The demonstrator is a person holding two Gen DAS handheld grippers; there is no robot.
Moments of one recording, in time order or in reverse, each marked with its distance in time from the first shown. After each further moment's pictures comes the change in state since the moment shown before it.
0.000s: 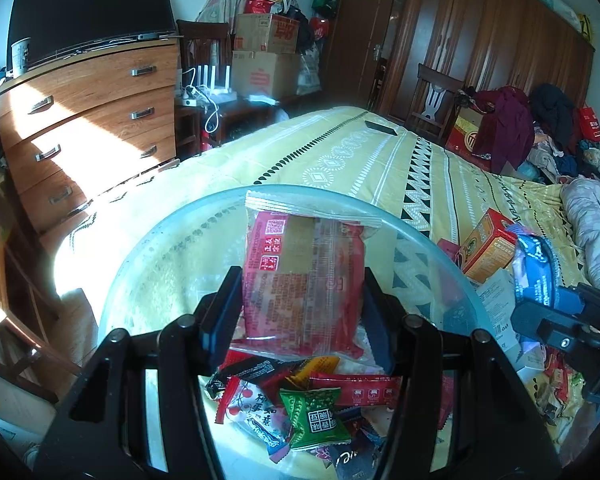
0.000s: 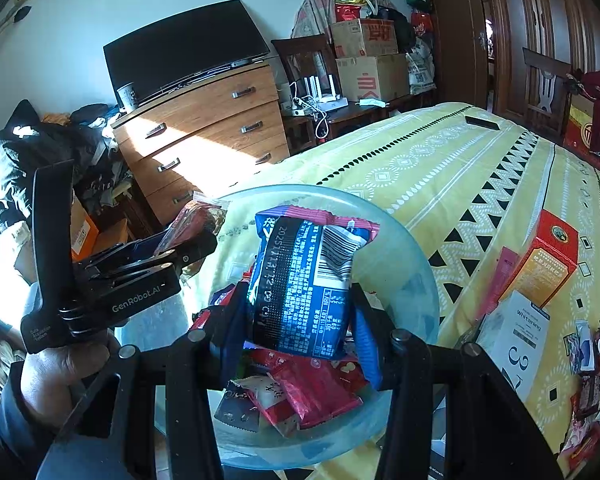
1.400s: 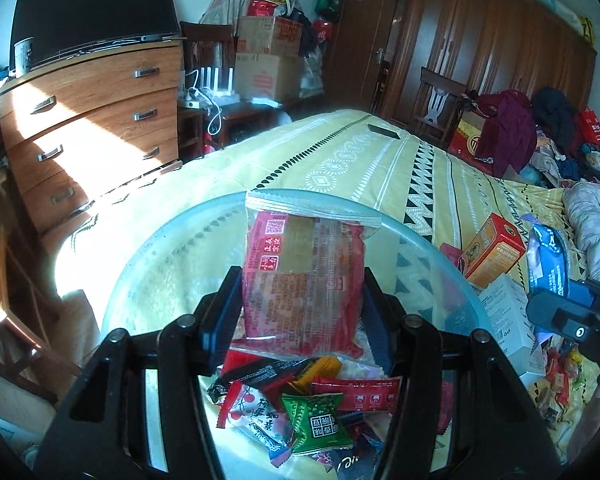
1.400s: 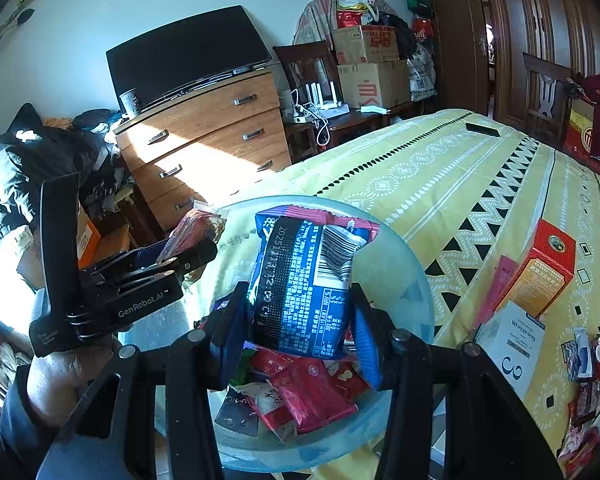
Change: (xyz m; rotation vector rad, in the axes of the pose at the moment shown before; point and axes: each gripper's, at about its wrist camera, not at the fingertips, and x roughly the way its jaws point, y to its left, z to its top) left arm 0.001 -0.004 0.002 -0.008 -0.008 0.010; right arm -0.005 -0.003 0.002 -0.006 -0.023 0.008
